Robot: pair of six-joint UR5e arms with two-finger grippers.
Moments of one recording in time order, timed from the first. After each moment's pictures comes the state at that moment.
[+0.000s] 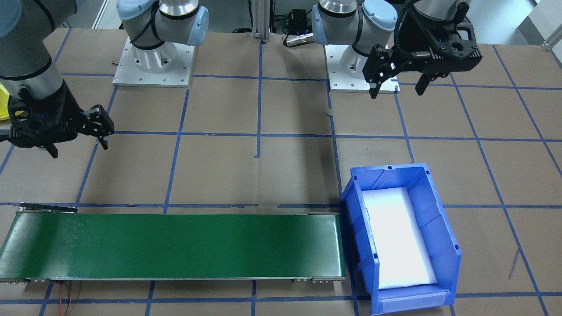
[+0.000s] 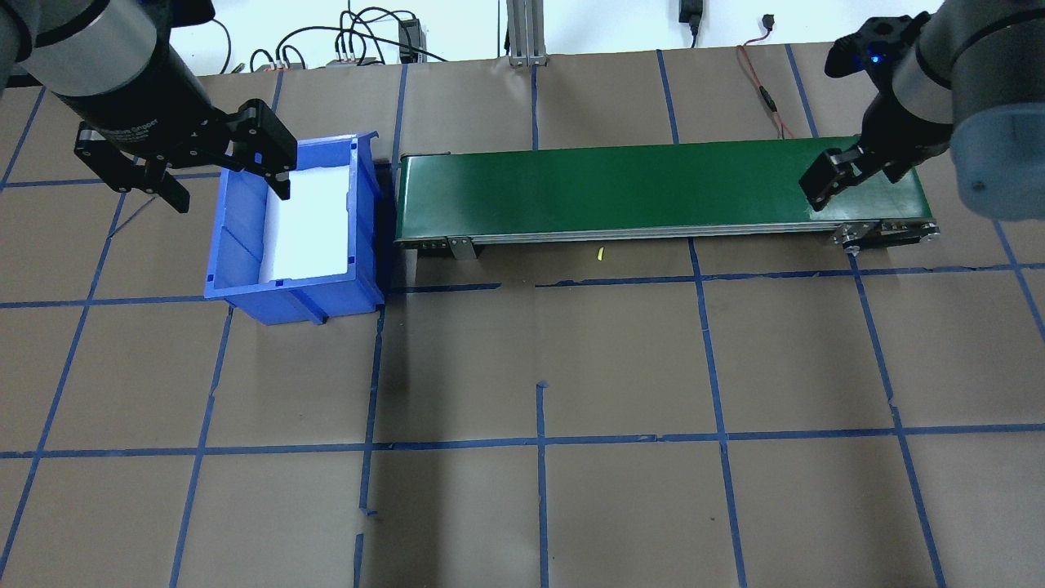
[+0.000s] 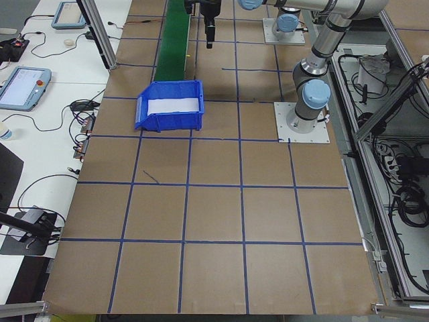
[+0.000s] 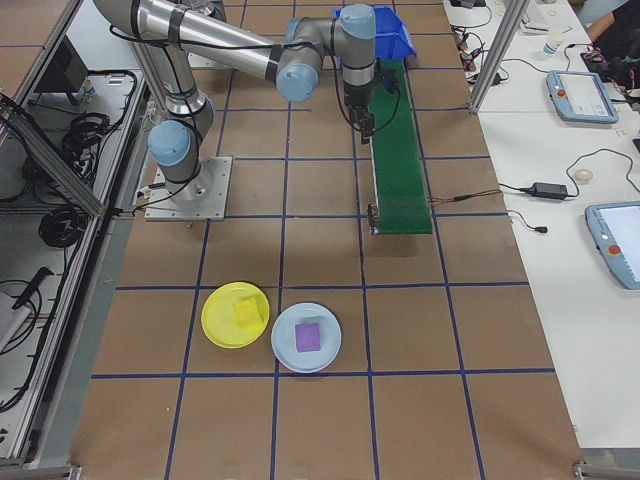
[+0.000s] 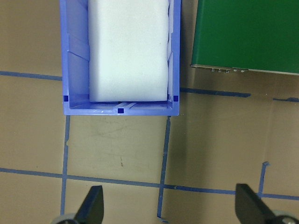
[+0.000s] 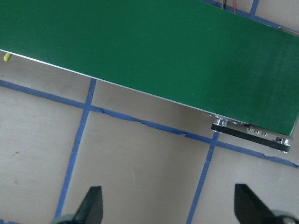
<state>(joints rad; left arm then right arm) -1.54 -1.49 -1.55 -1.62 1.59 -0.08 1.40 -1.56 1.74 -1.86 -1.62 -0.45</state>
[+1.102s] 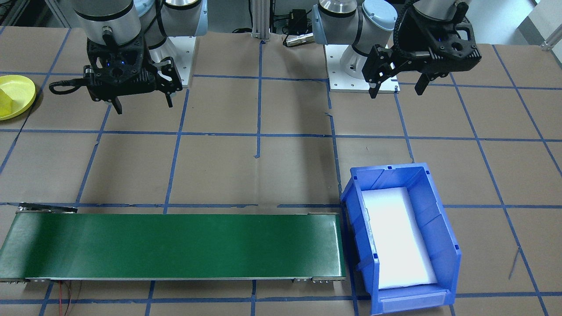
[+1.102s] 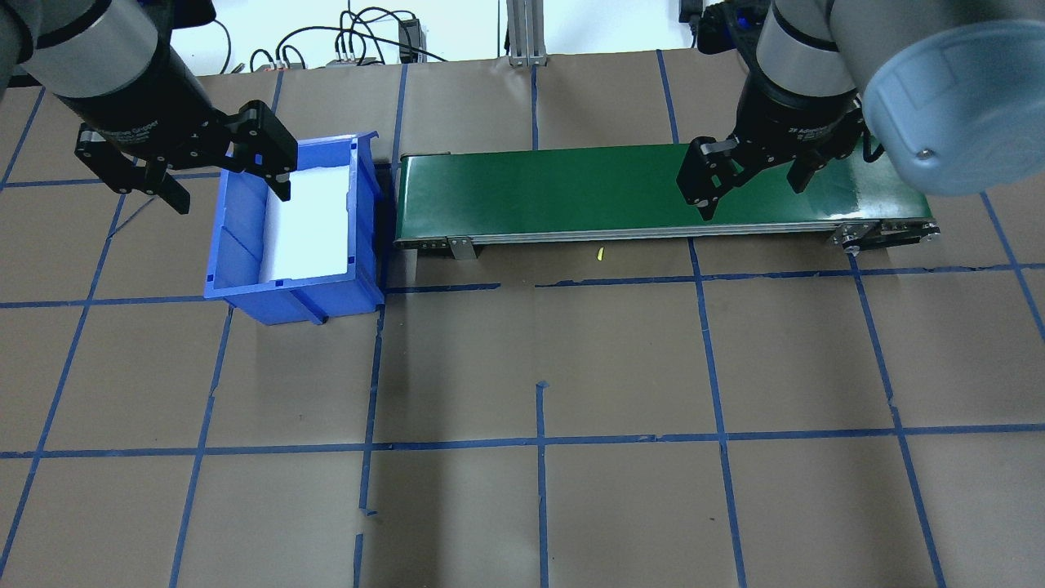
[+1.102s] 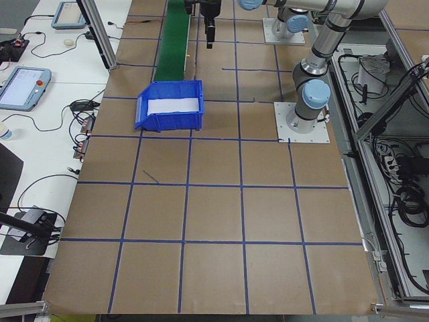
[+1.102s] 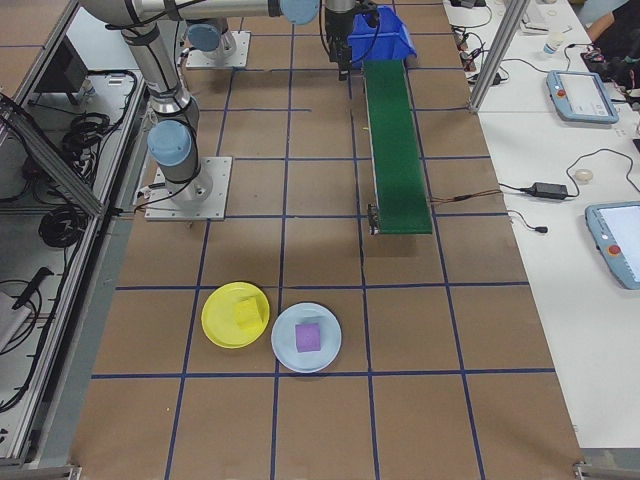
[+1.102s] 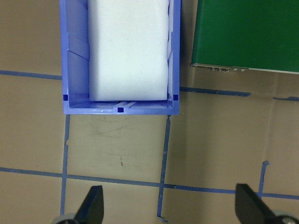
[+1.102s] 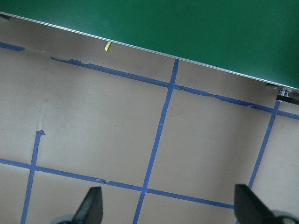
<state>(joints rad) -1.54 -1.49 -1.55 -1.62 1.59 -0.08 1.66 -1.58 1.59 -1.59 -1.63 -0.16</state>
